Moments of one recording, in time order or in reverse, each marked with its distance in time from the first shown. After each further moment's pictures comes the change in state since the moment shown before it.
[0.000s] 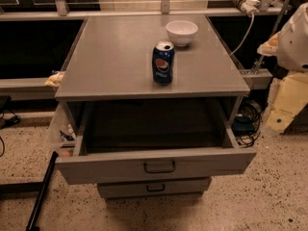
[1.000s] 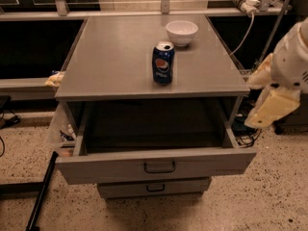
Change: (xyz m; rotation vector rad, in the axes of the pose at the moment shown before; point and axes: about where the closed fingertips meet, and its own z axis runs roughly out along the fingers) arm 0.000 0.009 0.021 0.006 -0.034 0.012
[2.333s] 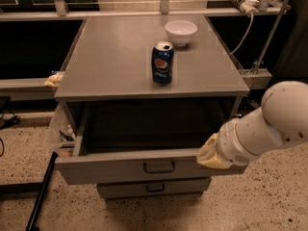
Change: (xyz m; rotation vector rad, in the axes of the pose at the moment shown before) arm -0.011 0.066 0.200 -0.121 -0.255 -0.024
